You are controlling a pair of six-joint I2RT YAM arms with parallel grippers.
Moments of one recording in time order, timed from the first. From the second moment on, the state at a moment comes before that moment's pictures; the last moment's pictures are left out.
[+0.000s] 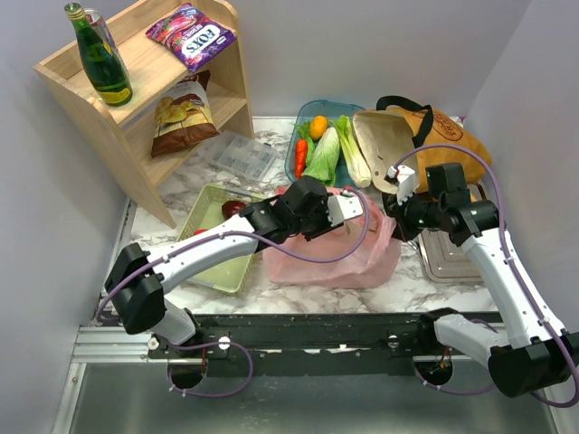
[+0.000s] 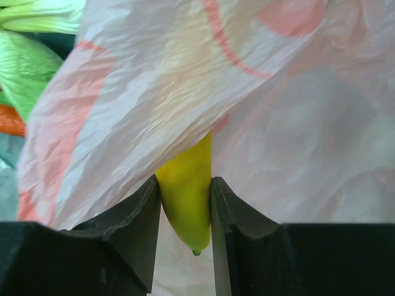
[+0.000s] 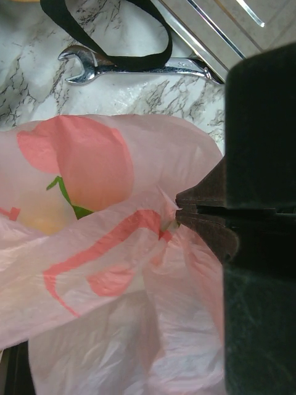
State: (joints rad) left arm -0.95 1.51 1.21 -0.35 0.04 0.39; right arm 0.23 1.06 1.10 -0.95 -0.46 -0.29
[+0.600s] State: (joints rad) left arm -0.81 1.05 1.19 -0.75 0.20 0.70; right arm 0.23 1.05 1.09 -0.94 -0.46 -0.29
